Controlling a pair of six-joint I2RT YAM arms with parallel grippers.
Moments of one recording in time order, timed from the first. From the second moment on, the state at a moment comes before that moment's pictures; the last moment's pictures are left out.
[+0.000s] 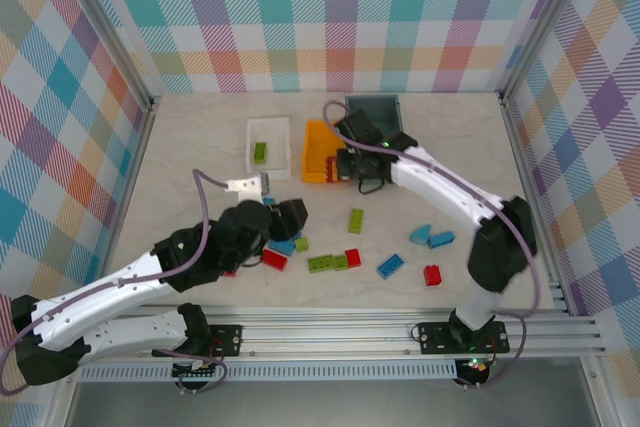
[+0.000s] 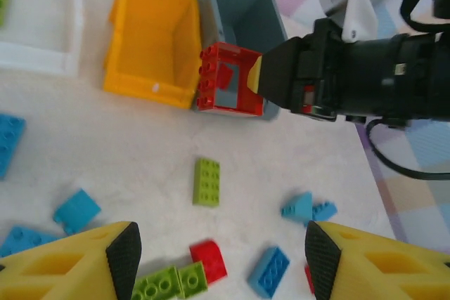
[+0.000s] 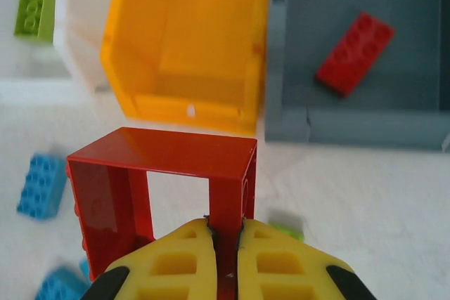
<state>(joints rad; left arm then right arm) -1.03 0.92 0.96 -0.58 -0.47 -0.93 0.69 1.76 1.59 -0.82 0.18 0.56</state>
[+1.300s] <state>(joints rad) -0.81 1.10 1.01 -0.44 -0.20 -0.85 0.42 2.03 2.04 -0.94 0.22 0.58</state>
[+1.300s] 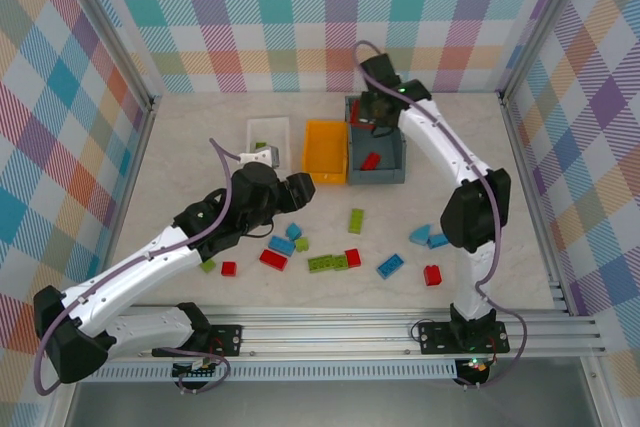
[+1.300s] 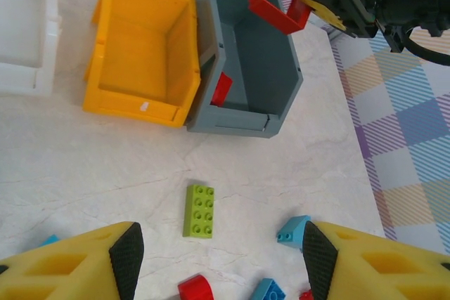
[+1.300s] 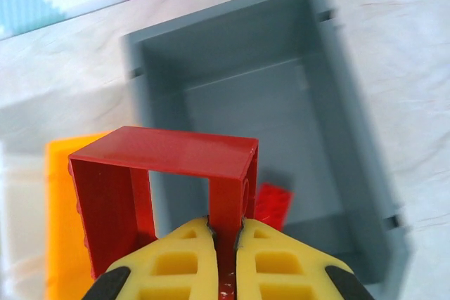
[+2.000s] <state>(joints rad) -0.83 1.18 1.01 -0.39 -0.14 -0.85 0.35 2.48 2.37 -1.04 0.09 0.44</state>
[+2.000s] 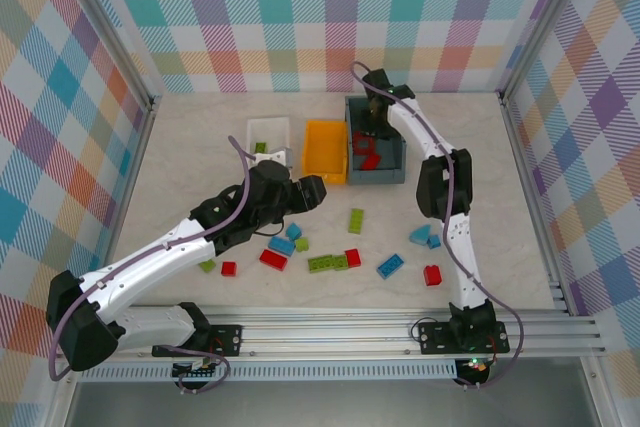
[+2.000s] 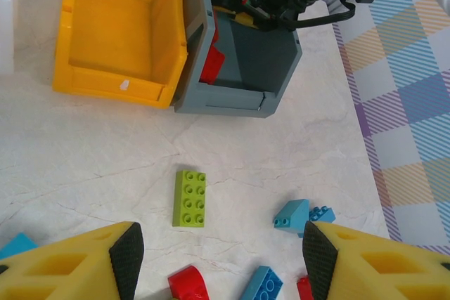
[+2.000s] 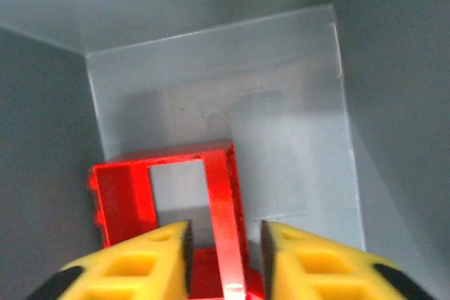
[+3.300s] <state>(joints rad) -0.62 1.24 0.94 -0.83 -0.10 -0.87 0.90 1.16 0.96 -0.84 0.04 0.63</state>
